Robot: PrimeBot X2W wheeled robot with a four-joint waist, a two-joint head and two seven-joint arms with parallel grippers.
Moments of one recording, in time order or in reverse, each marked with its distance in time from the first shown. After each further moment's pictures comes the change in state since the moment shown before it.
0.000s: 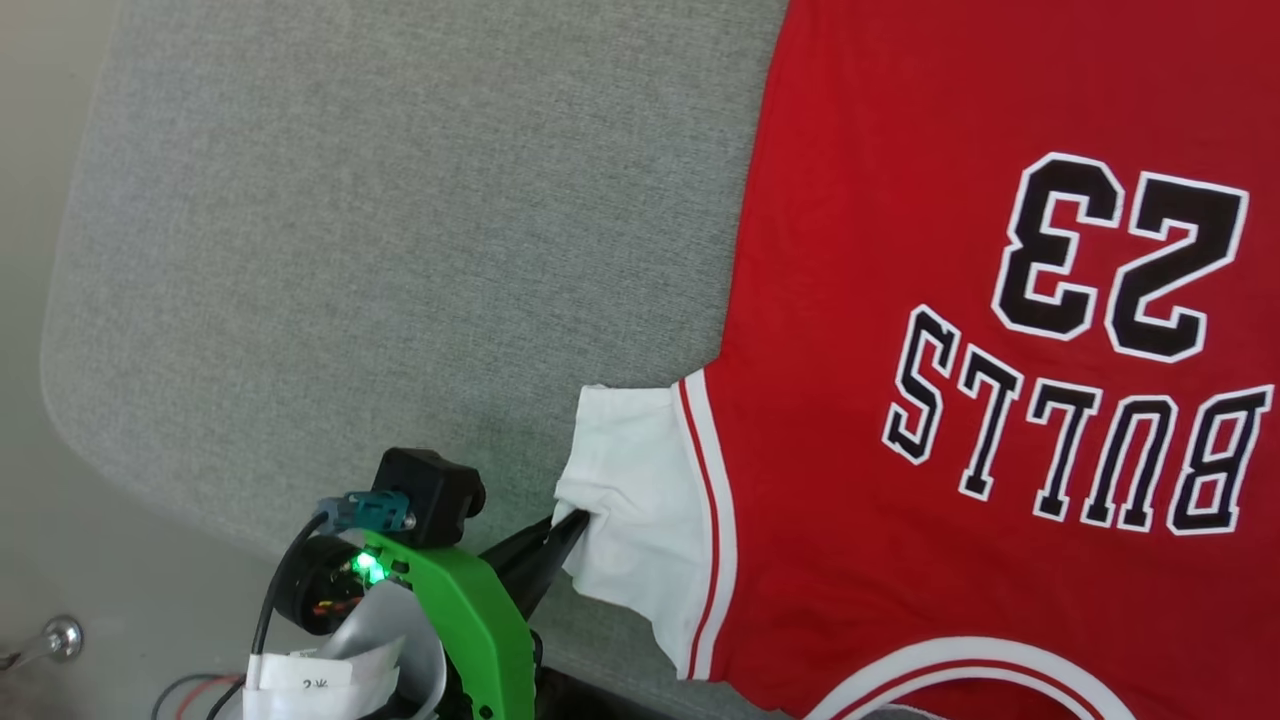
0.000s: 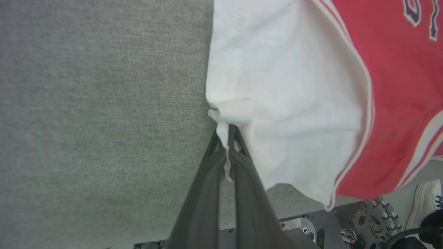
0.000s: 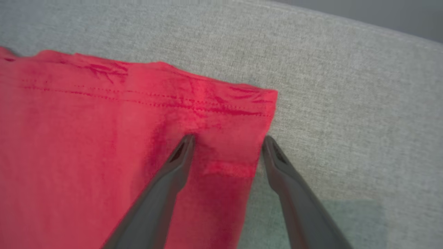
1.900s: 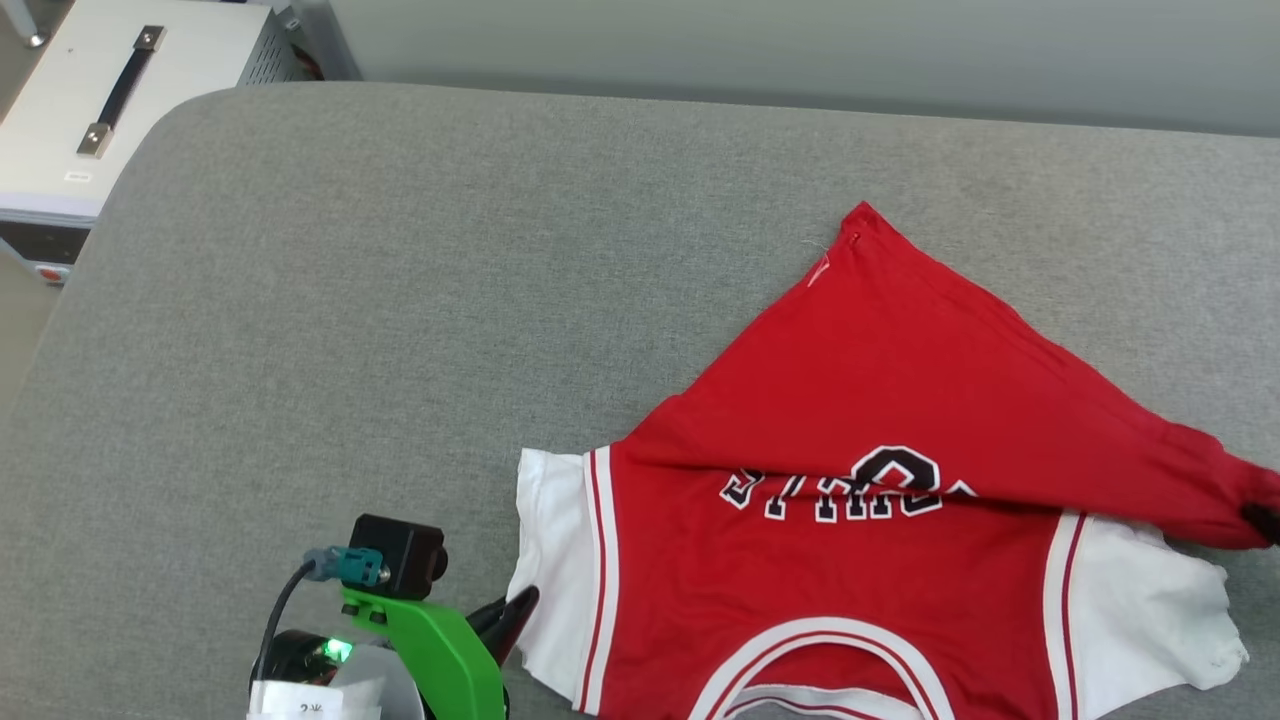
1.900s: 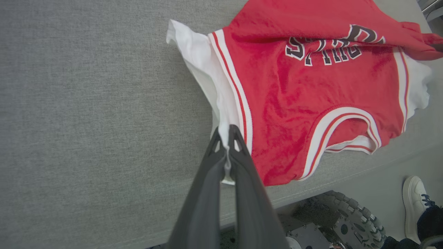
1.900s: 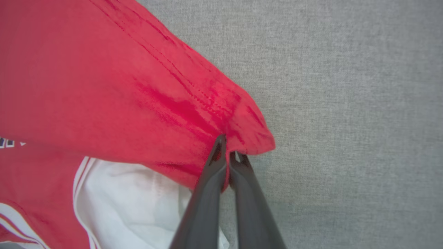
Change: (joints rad) left arm 0.098 0.005 0.013 0.107 -0.037 0.072 -0.013; right arm 0.885 -0.023 -0.045 -0.151 0.286 0.000 -0.346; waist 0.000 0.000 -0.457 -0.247
